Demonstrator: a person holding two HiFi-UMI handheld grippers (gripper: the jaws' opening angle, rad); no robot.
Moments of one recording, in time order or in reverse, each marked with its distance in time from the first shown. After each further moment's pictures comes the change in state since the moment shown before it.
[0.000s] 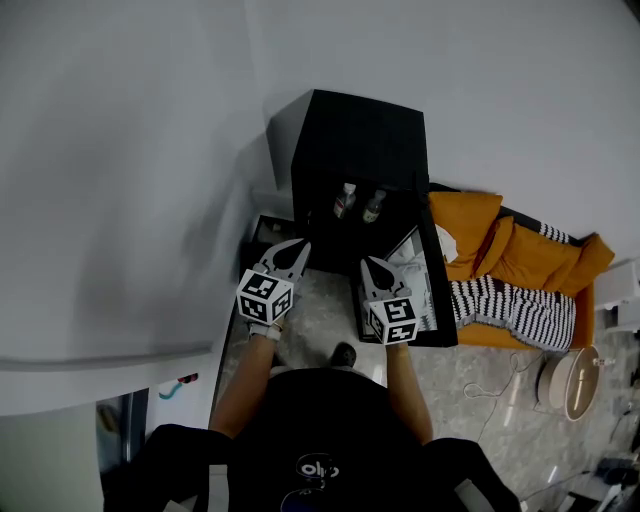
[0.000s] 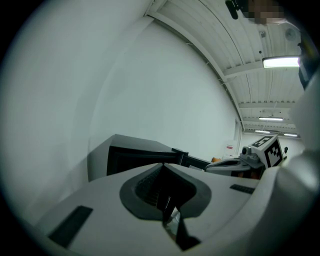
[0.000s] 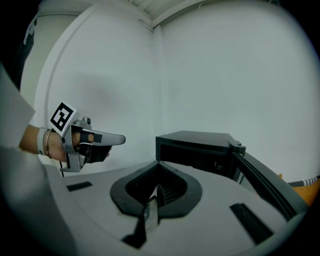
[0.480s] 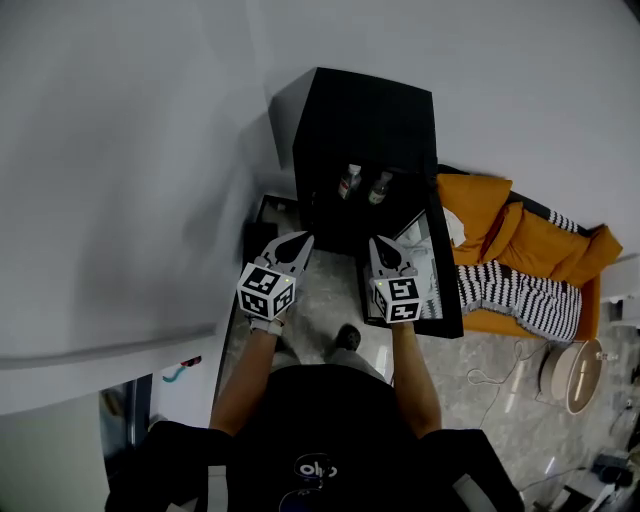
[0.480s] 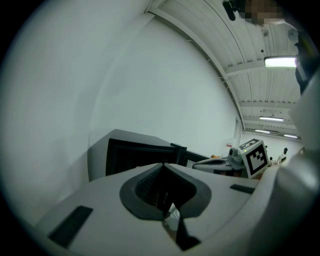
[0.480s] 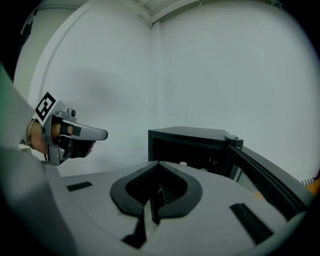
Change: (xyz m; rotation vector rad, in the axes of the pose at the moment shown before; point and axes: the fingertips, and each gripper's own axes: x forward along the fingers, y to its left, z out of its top) left arm -0.005 -0.010 -0.018 -0.013 0.036 0.002; right arm 0.019 -0.027 -0.021 -0.014 0.019 -0.037
